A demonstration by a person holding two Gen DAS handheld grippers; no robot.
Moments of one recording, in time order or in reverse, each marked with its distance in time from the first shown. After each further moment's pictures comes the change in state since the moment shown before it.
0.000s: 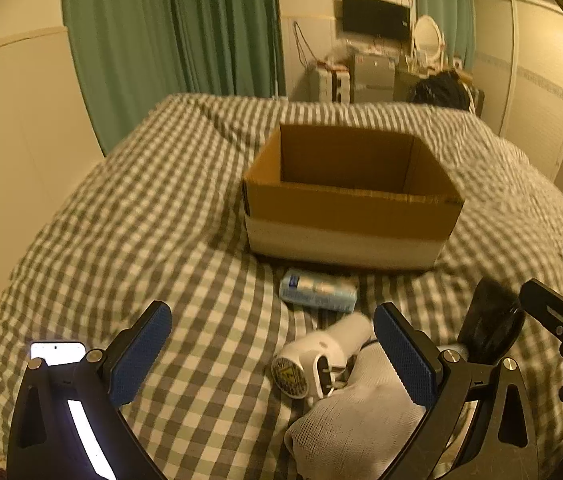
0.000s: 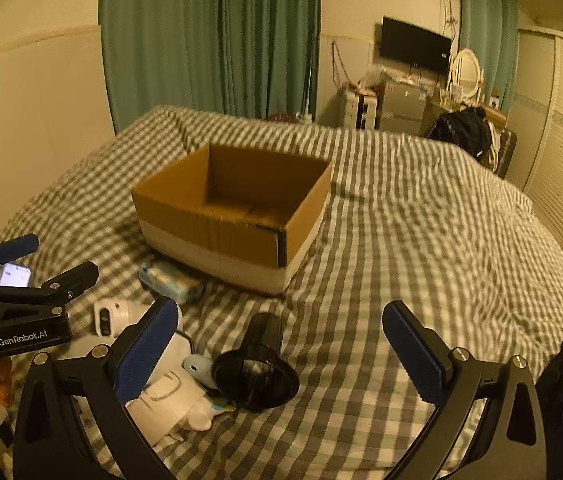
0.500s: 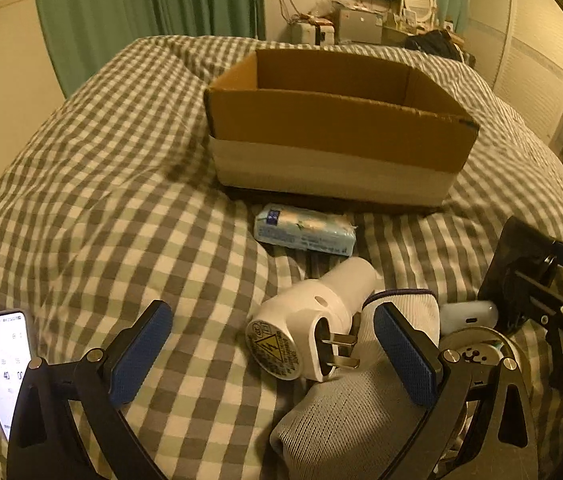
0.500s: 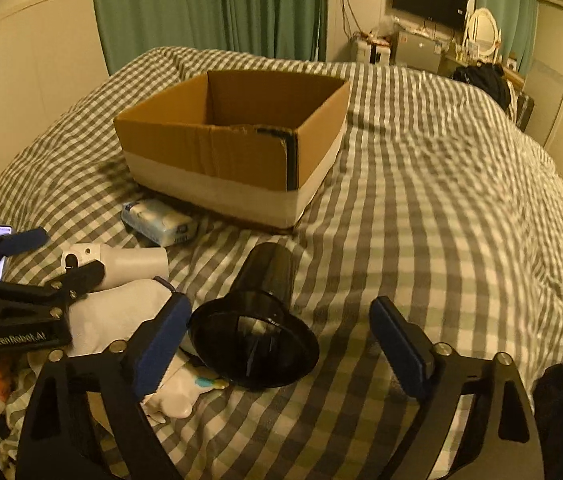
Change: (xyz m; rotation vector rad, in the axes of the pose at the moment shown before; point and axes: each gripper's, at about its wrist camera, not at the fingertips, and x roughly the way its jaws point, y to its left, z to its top) left arm 0.047 -0.008 -0.027 0.026 0.163 -0.071; right arm 0.051 -0.004 -0.032 0.014 0.183 0.049
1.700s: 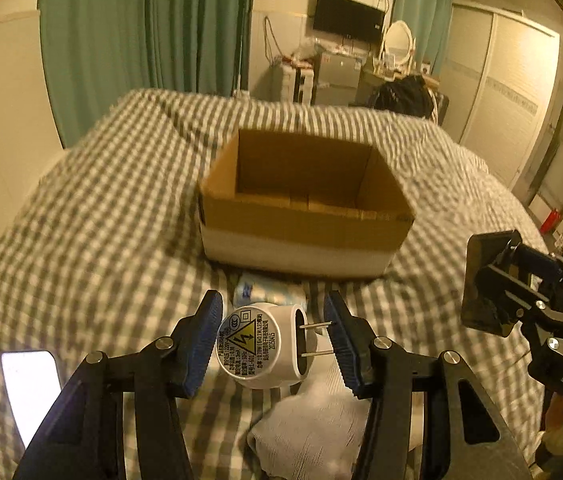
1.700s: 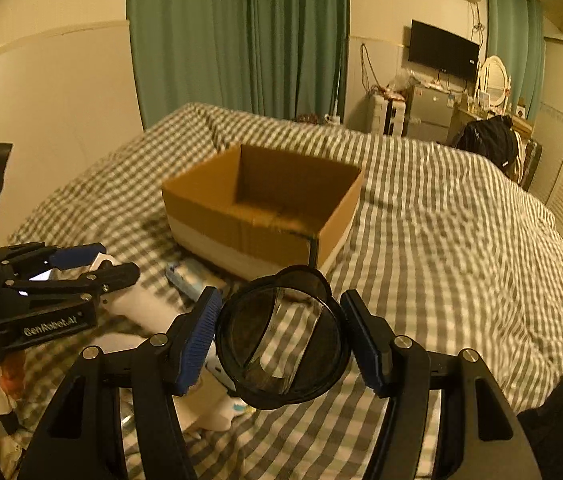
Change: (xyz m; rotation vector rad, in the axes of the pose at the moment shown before) left arm -0.074 0.011 0.046 -0.040 -0.158 -0.107; right arm -0.069 0.013 0.033 -0.073 -0.203 0.039
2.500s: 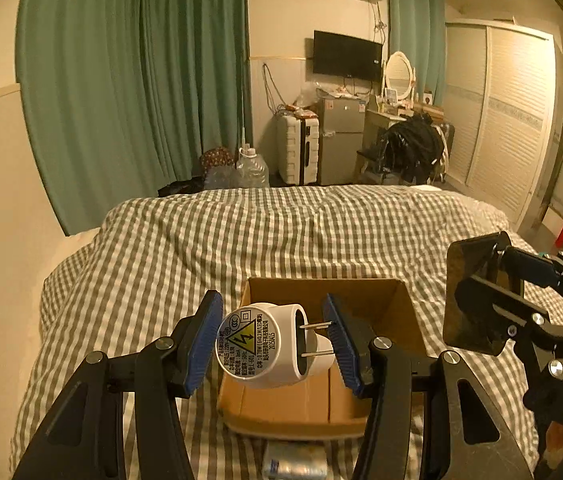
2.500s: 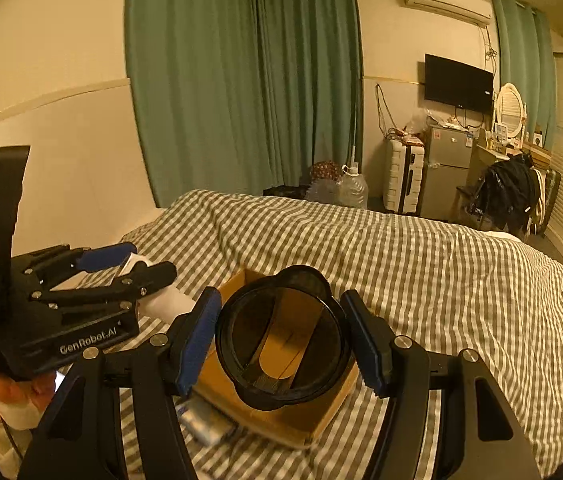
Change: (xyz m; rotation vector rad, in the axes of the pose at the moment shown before) left arm 0.037 0.000 0.160 0.070 -0.138 0.057; right arm 0.040 -0.021 0.163 0.009 -0.129 0.086
